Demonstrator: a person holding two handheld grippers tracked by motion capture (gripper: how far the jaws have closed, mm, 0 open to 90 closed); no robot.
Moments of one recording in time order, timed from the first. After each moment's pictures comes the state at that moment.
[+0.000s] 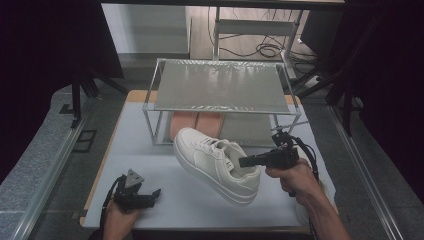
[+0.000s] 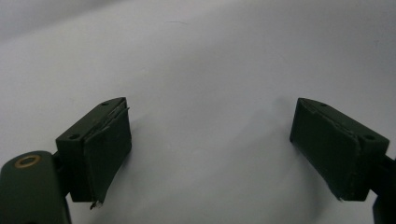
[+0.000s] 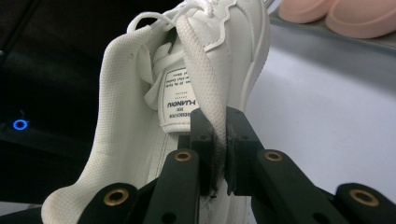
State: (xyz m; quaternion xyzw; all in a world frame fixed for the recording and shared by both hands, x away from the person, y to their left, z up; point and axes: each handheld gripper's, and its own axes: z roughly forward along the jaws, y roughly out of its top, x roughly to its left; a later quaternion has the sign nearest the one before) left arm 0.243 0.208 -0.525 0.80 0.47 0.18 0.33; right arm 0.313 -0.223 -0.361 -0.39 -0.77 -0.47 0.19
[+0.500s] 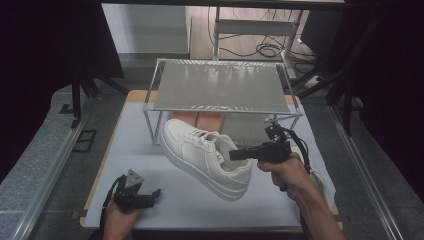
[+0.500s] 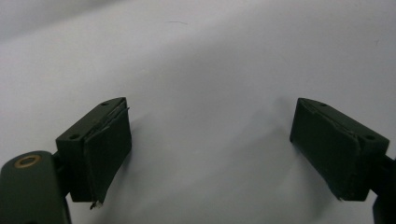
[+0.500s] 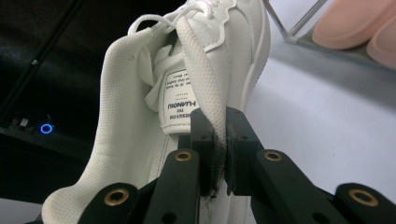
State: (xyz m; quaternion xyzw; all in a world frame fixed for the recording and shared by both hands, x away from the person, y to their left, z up) left arm 0.243 0.208 -0.525 0.80 0.47 0.18 0.33; right arm 0.318 -0.202 -0.341 -0.37 -0.76 -0.50 0.20
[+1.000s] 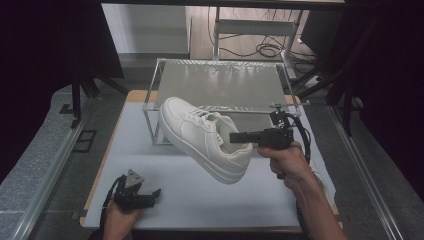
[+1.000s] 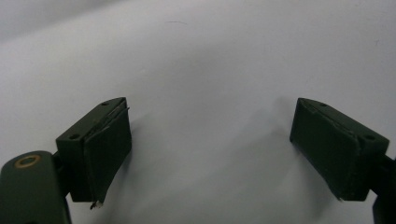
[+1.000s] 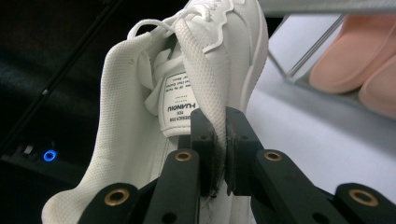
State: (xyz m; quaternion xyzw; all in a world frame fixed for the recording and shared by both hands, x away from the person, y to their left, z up) left arm 0.243 0.207 -0.525 0.80 0.47 0.18 0.33; right arm 0.332 -0.203 -0.313 -0.38 -0.72 -0.55 0.19
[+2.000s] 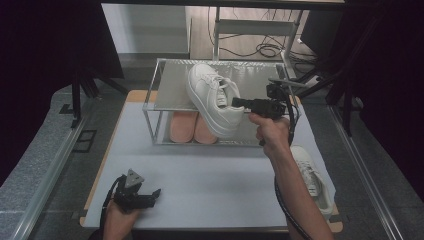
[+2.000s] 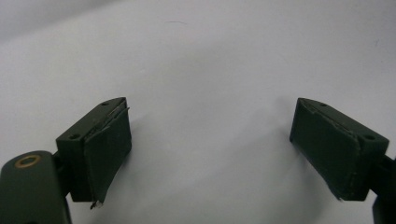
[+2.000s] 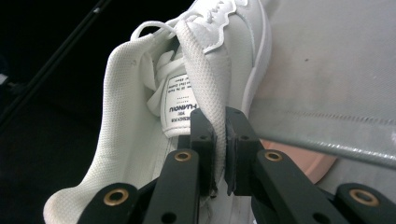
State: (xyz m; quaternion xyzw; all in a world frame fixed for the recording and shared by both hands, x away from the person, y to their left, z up) left arm 0.243 0.208 -0.525 0.80 0.46 0.18 0.33; right arm 0.404 -0.192 -0.315 -0.53 -0.64 -0.56 0.05
